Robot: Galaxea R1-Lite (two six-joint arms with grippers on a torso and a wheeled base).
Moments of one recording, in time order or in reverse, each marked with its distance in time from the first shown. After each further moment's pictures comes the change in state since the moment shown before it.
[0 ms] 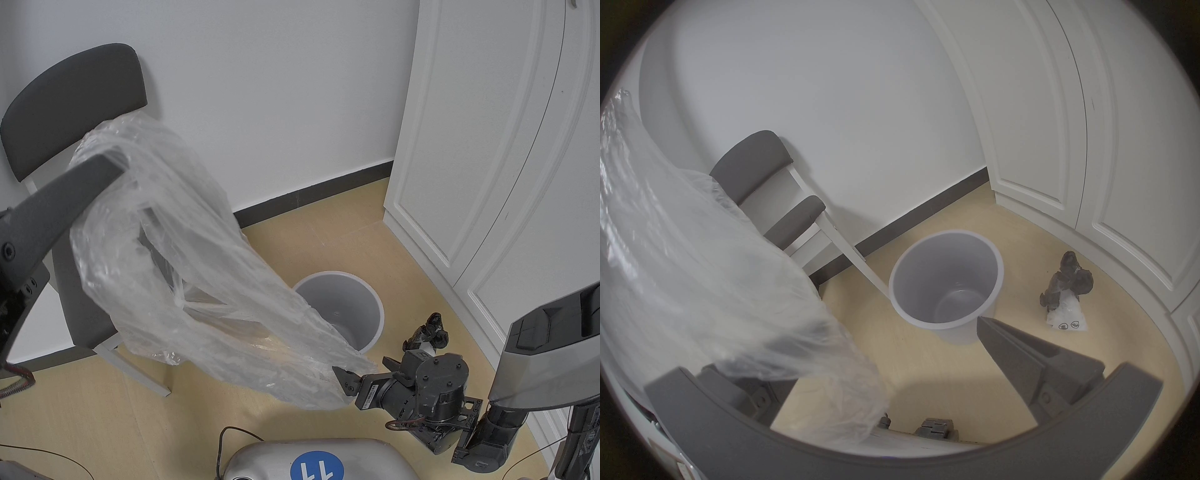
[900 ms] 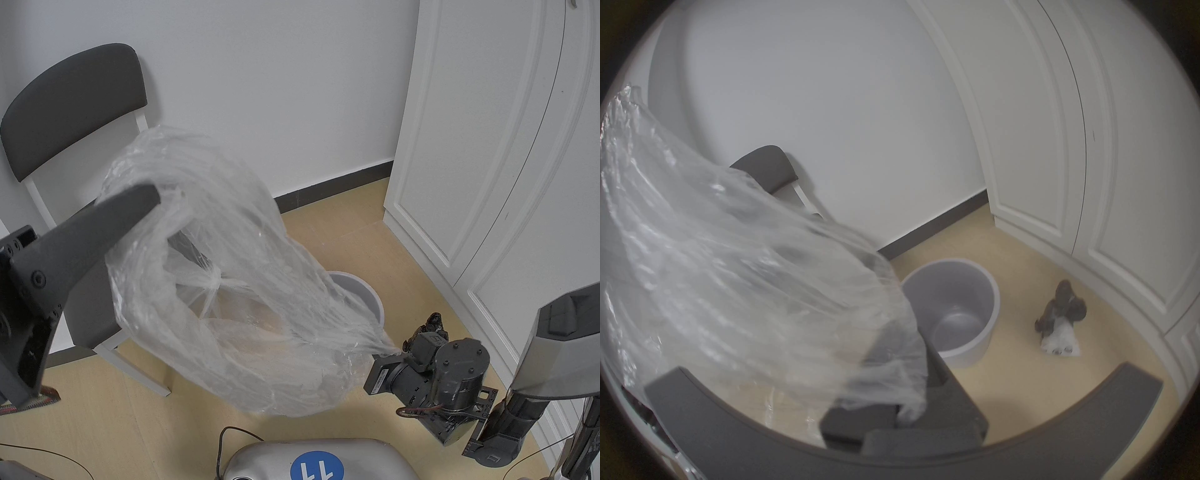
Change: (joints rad) left arm -0.010 0.027 0.017 0.008 -0.002 -0.004; right arm -0.010 -0.089 -0.003 0.000 -0.045 -0.083
